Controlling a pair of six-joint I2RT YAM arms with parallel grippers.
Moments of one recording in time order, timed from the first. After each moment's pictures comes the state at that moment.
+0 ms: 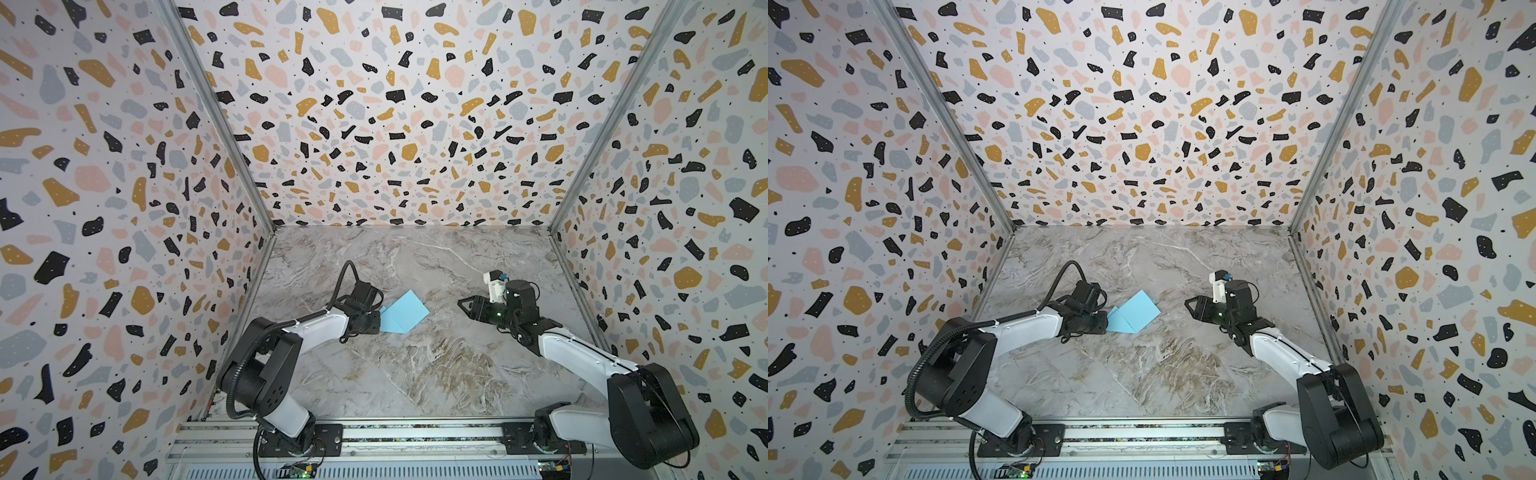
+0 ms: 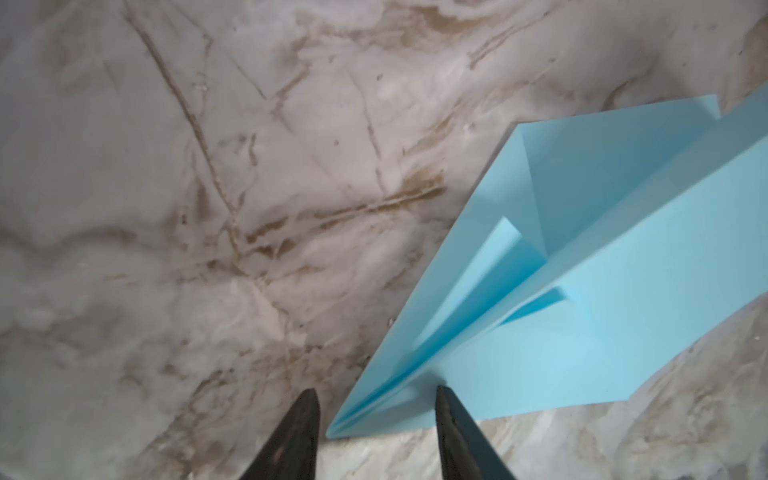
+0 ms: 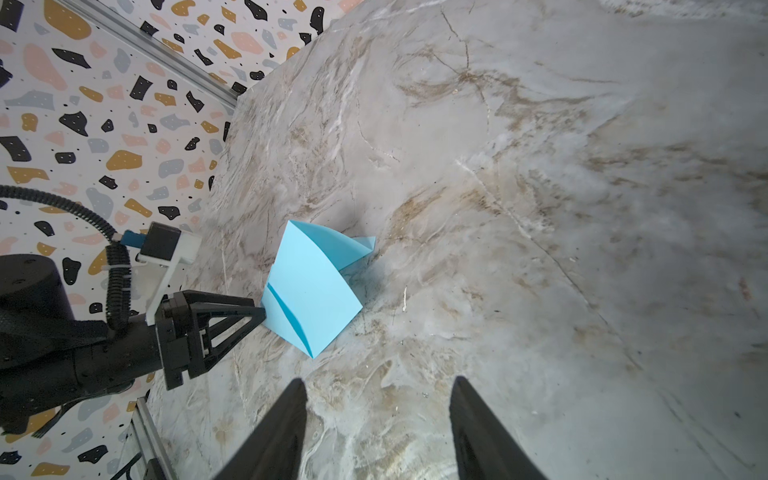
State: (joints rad) left arm -0.48 1.60 0.82 -0.32 -0.02 -0.38; right arm 0.32 1.27 0.59 0.10 -0.44 0.55
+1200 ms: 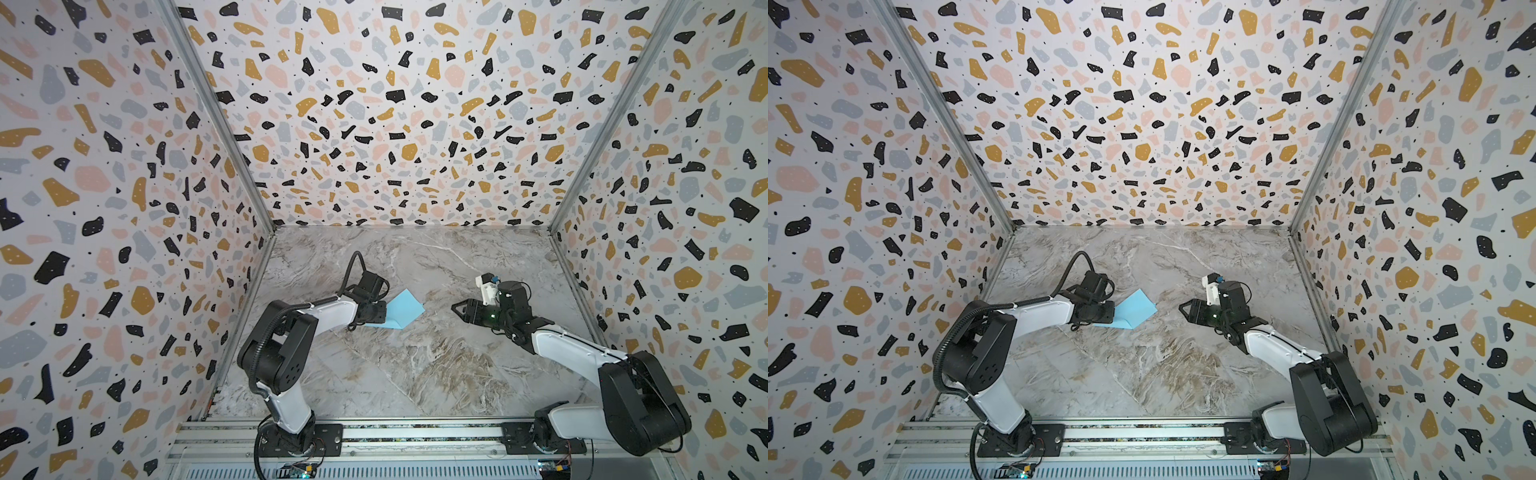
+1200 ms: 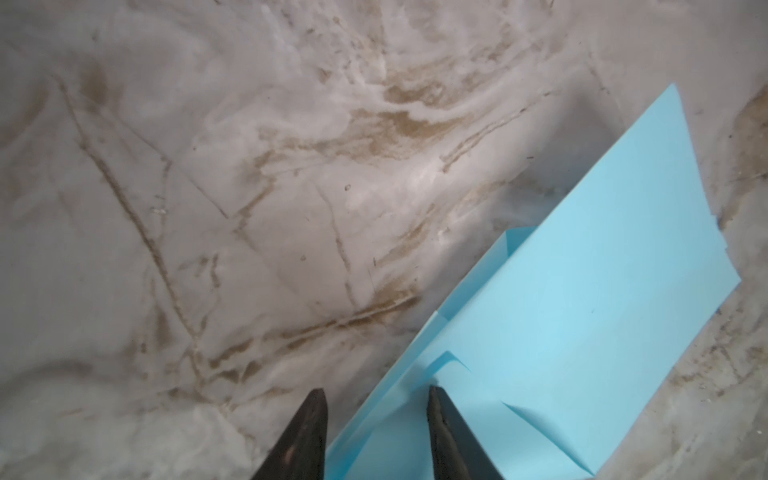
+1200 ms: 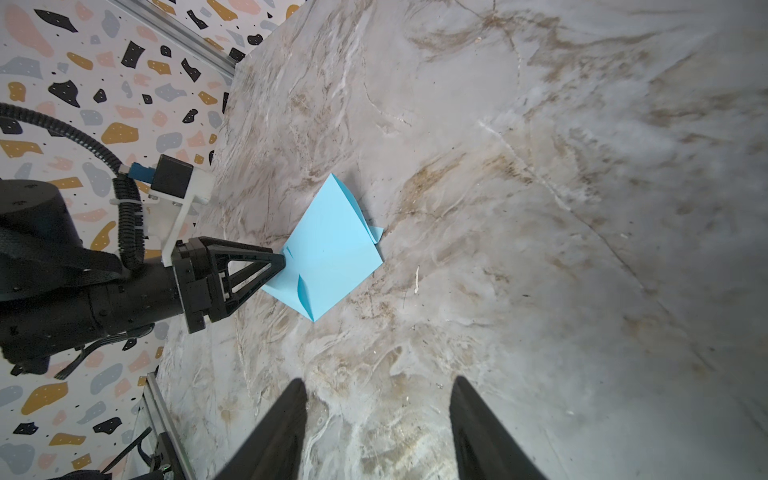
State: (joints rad) left arm -0.47 1.75 0.95 -0.30 -0.04 -0.35; right arm 0.36 1.35 0.59 0.11 -0.47 0.56
